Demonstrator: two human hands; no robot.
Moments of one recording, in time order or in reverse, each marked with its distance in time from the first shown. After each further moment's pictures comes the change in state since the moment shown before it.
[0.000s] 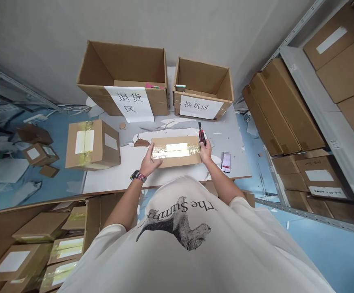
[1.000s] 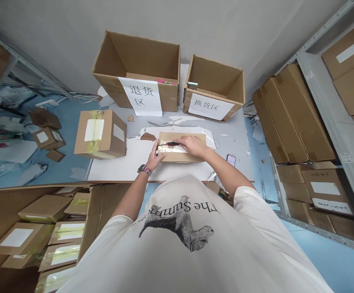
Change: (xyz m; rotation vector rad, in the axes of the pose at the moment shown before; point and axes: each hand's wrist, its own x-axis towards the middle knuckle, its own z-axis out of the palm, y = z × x) left_hand -0.002 -0.019 0.010 -0.226 -0.031 -0.040; right_hand -0.026 -0.130 0.012 -0.906 -0.836 -1.044
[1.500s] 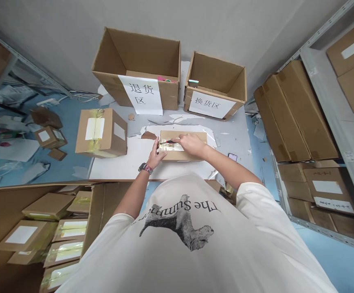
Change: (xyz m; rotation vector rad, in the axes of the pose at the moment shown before) left_hand 0.002 0.010 0.000 0.015 0.008 -0.002; right_hand 0.009 -0.024 -0.016 -0.231 -0.086 0.000
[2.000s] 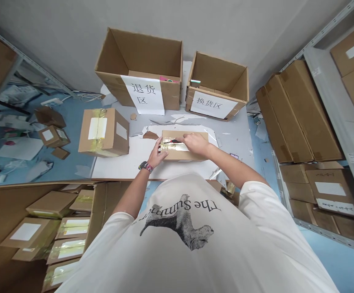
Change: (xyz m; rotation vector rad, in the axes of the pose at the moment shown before) left_hand 0.002 0.001 -0.006 0.079 -0.045 0.029; right_hand -0.002 0.009 0.000 -0.005 -0.034 0.014
